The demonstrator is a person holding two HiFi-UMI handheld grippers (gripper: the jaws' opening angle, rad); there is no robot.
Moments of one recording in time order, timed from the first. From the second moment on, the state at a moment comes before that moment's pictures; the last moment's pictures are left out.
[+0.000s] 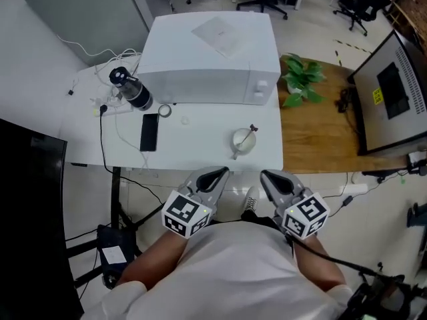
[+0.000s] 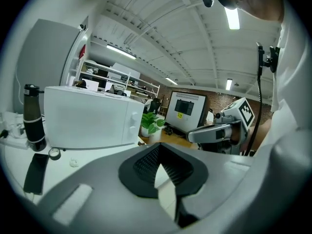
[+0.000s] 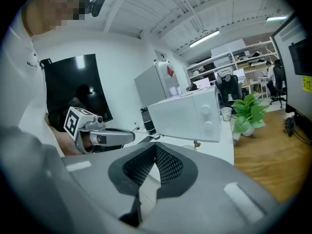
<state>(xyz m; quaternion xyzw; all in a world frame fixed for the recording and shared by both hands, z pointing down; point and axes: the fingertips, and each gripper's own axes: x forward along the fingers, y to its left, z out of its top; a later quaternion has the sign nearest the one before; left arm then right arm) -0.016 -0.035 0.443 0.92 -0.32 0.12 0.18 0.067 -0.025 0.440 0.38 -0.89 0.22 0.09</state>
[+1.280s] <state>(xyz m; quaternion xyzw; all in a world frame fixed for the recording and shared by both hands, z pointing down) 0.008 -0.126 0.464 0.91 -0.32 0.16 0.20 0.083 -0.127 0.481 0.35 -0.89 0.24 0.12</state>
